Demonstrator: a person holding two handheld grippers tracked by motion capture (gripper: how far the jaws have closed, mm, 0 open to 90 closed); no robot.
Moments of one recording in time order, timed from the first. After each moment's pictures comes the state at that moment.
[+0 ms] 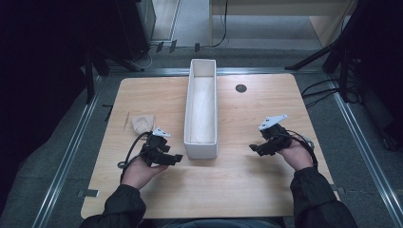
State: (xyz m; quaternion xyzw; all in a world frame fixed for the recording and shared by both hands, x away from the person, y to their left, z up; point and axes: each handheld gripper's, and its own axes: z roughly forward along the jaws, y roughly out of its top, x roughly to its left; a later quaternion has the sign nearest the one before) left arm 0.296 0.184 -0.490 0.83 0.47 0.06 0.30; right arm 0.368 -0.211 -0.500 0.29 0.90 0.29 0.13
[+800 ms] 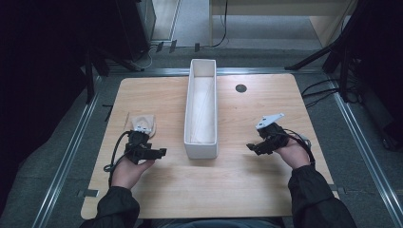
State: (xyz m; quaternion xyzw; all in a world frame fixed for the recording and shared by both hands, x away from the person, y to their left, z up) left arm 0.296 0.226 -0.488 0.76 0.58 0.10 0.28; right arm 0.372 -0.203 -0.500 0.28 0.91 0.30 0.13
